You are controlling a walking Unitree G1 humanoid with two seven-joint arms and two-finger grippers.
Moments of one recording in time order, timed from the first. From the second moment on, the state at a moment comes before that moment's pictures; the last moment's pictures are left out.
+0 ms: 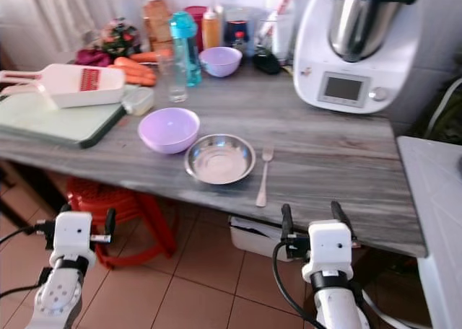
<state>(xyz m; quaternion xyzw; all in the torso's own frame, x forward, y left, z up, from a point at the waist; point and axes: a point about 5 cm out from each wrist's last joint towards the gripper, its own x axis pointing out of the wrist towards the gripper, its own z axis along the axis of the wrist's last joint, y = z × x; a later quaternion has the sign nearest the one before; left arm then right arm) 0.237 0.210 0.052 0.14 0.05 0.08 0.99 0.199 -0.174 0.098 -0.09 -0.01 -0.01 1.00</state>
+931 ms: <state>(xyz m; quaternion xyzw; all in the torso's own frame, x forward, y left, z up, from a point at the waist) 0.246 0.199 0.054 0.12 0.05 0.05 0.99 0.202 -0.171 0.093 -0.09 0.00 0.00 1.00</state>
